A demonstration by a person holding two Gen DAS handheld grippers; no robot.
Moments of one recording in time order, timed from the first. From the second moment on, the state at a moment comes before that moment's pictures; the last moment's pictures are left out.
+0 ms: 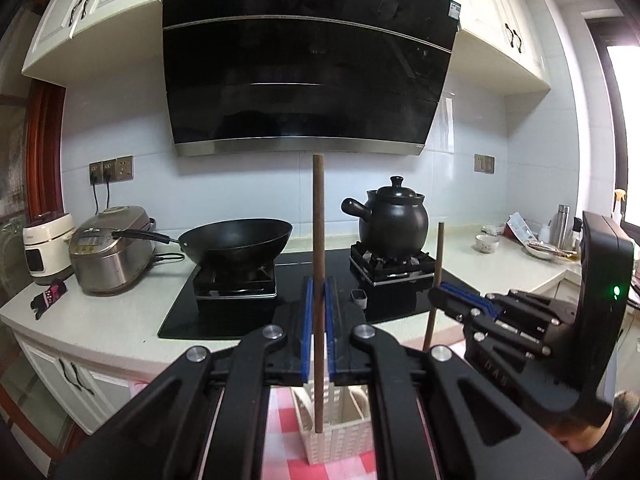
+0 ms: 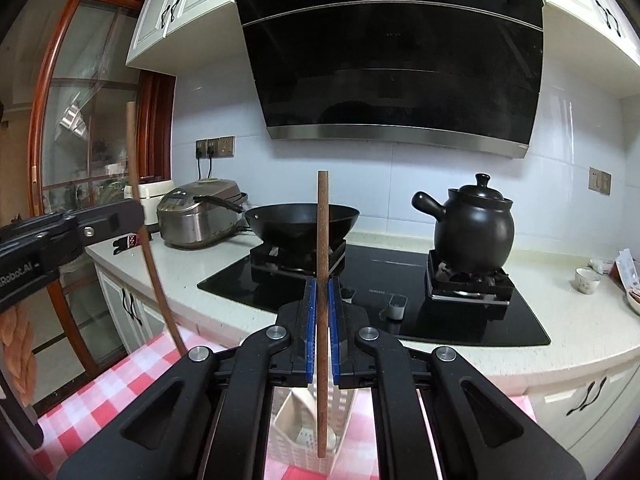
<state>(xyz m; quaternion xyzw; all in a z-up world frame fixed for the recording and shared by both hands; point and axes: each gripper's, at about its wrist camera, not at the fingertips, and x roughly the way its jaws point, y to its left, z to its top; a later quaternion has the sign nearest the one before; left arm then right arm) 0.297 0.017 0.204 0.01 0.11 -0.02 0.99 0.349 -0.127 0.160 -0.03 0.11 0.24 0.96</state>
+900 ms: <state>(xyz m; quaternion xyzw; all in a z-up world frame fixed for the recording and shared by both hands) 0.404 0.050 0.057 -0.04 0.22 0.00 0.97 0.435 -0.104 0.053 -0.03 0.23 0.25 0.94</state>
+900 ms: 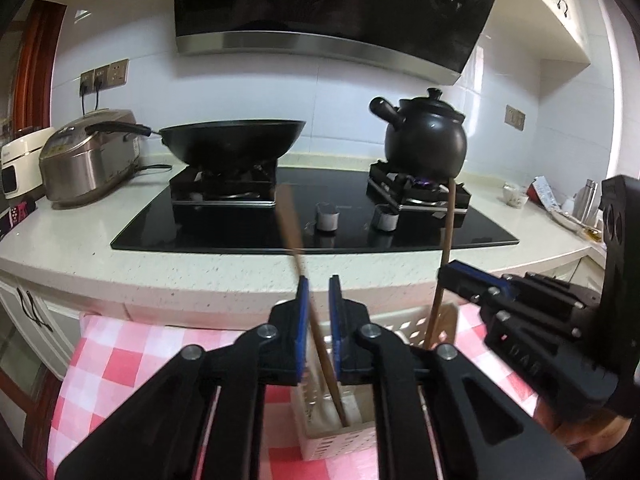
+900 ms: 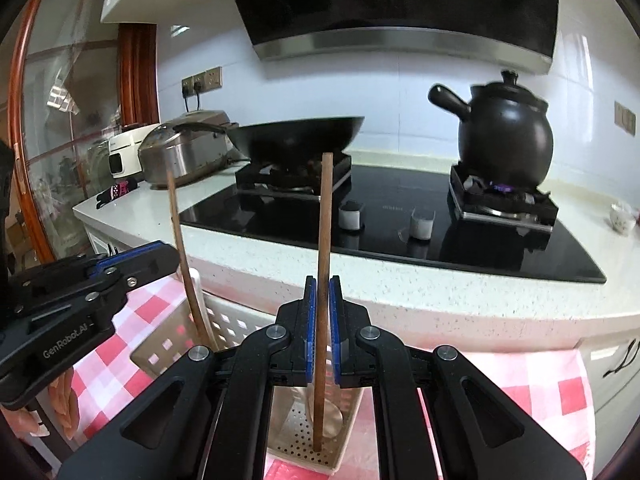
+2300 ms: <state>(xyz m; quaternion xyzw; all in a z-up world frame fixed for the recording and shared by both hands) 0.171 0.060 -0.036 -0.07 0.26 0.03 0.96 0.216 -0.157 -0.041 -0.03 0.30 0.24 0.92</state>
